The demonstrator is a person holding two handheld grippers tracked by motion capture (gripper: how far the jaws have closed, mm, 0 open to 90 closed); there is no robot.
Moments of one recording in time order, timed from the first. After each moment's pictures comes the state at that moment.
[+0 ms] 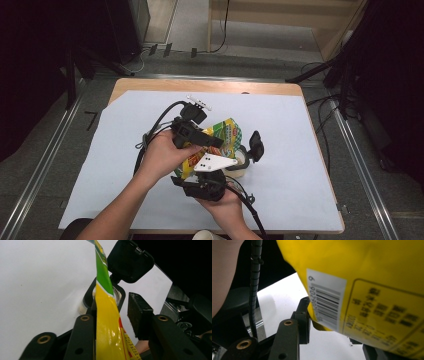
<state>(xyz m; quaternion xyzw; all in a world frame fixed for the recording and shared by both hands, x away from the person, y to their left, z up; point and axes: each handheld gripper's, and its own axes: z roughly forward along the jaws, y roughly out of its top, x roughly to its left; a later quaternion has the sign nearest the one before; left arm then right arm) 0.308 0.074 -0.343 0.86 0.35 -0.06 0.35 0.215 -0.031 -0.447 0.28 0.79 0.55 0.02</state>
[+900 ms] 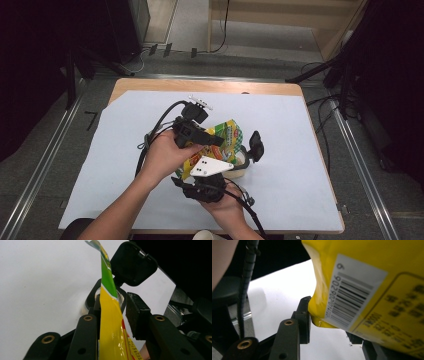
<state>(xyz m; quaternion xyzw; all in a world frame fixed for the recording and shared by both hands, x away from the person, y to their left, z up) 0.309 0.071 -0.343 0.86 0.36 -0.05 0.36 0.210 -0.027 -0.445 0.25 0.81 0.53 0.07</state>
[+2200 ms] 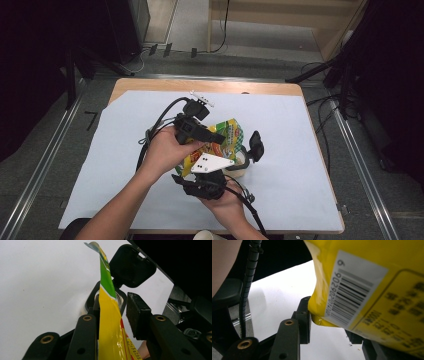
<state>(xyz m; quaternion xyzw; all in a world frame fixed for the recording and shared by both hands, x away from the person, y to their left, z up) 0.317 0.069 -0.341 0.86 0.36 -0.06 0.35 0.216 -0.028 -0.443 0.25 0.81 0.53 0.06</state>
